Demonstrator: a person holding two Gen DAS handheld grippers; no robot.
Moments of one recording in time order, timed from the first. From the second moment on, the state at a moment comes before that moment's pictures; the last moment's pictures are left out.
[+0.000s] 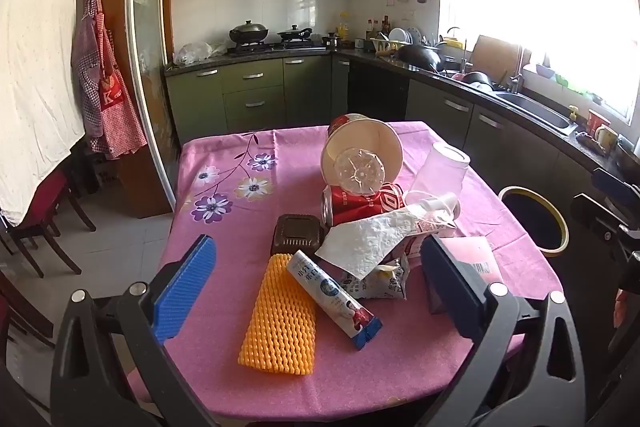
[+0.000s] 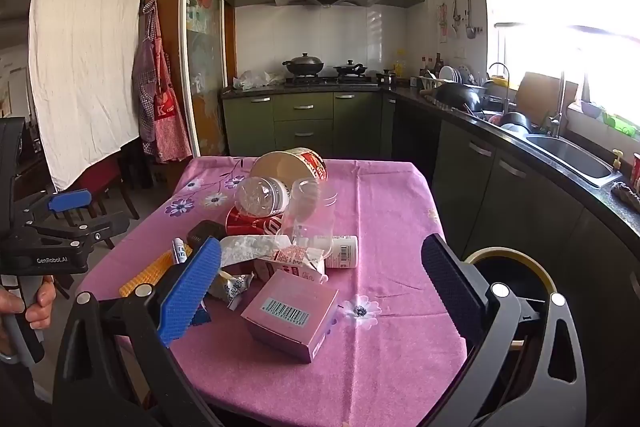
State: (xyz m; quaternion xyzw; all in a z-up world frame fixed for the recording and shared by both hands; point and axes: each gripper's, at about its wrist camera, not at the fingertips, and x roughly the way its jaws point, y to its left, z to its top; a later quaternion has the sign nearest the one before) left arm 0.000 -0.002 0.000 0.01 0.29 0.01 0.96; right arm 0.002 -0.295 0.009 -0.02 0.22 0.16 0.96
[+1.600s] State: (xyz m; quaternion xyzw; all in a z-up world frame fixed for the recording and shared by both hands) left arm -0.001 -0.009 0.003 0.00 0.28 0.00 0.96; right arm 0.011 -0.295 0.000 -0.02 0.23 0.16 0.96
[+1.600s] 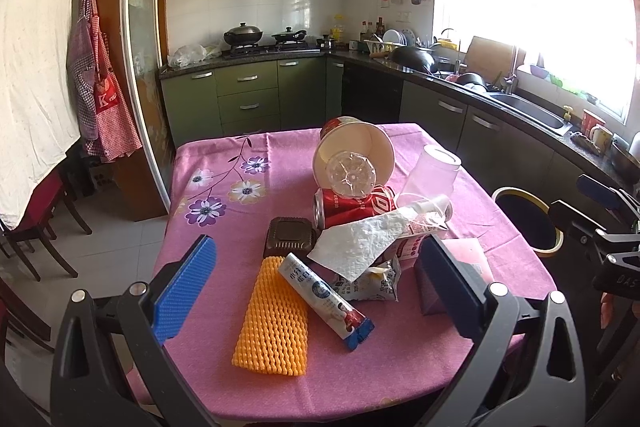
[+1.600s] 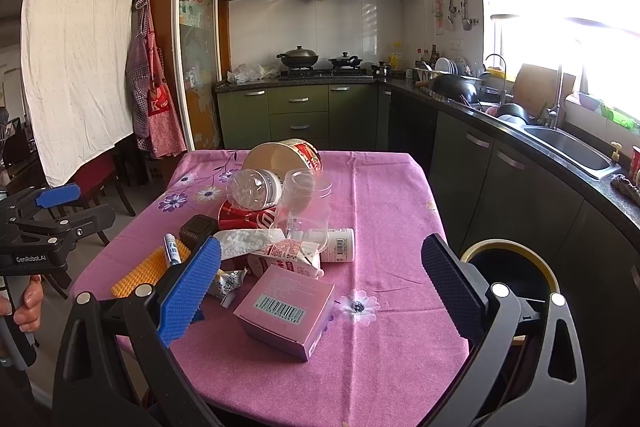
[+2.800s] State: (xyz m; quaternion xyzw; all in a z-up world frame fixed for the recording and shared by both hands) left arm -0.002 -0.012 0.007 0.00 0.28 -0.01 0.96; right arm 0.014 -0.296 -0.001 -0.02 0.23 0.15 0.96
